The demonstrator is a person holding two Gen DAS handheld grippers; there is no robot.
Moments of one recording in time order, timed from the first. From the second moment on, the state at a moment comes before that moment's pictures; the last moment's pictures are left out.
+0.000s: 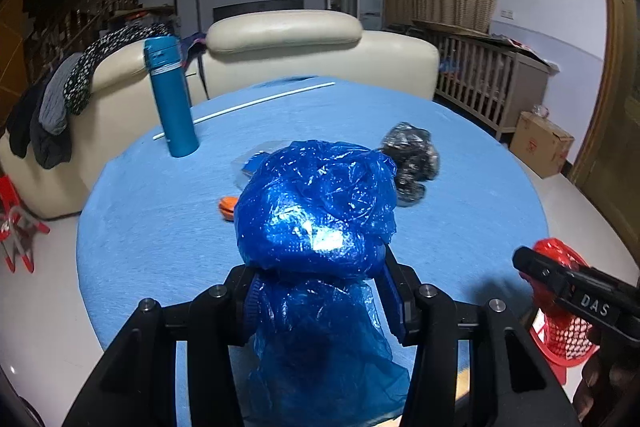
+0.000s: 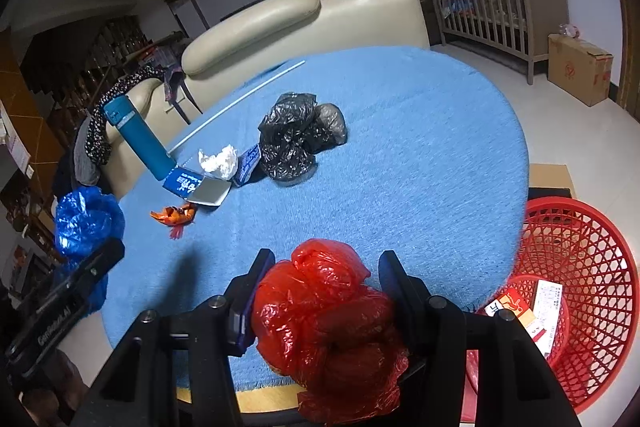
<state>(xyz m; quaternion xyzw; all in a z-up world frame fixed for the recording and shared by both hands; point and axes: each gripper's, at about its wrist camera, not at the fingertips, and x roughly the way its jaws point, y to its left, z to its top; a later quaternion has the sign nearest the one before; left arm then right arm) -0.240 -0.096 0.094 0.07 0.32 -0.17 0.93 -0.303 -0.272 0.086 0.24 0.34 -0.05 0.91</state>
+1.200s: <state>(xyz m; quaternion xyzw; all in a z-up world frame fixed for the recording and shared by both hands) -0.283 -0.129 0.114 0.11 0.28 -0.23 0.93 -0.349 -0.308 0.104 0.27 0.29 -0.07 0.92</state>
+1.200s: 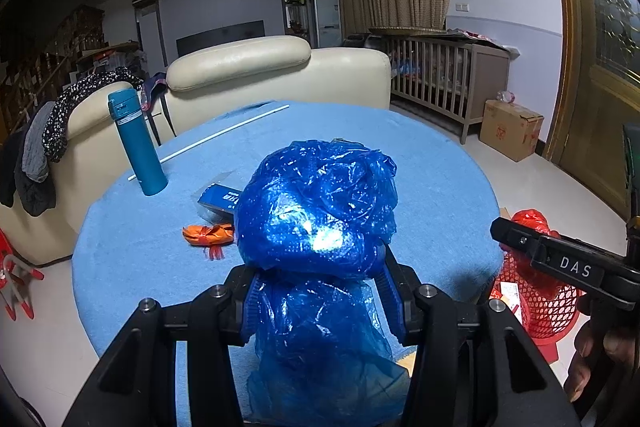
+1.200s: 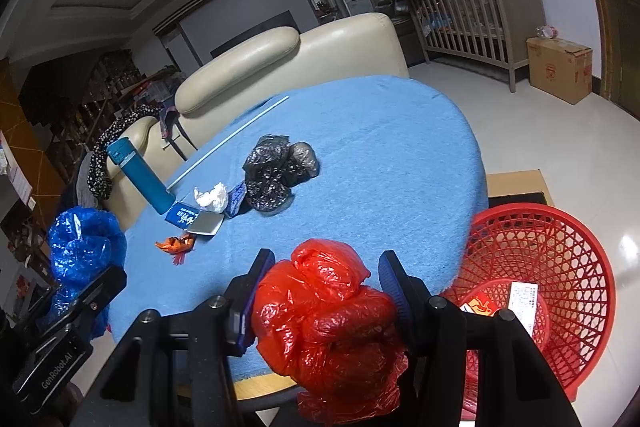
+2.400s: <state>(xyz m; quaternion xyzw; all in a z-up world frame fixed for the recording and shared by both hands) -0.286 -0.263 0.083 0.19 0.30 -0.39 0.85 -0.440 -0.468 -0.002 0.36 0.35 -0.25 0.83</state>
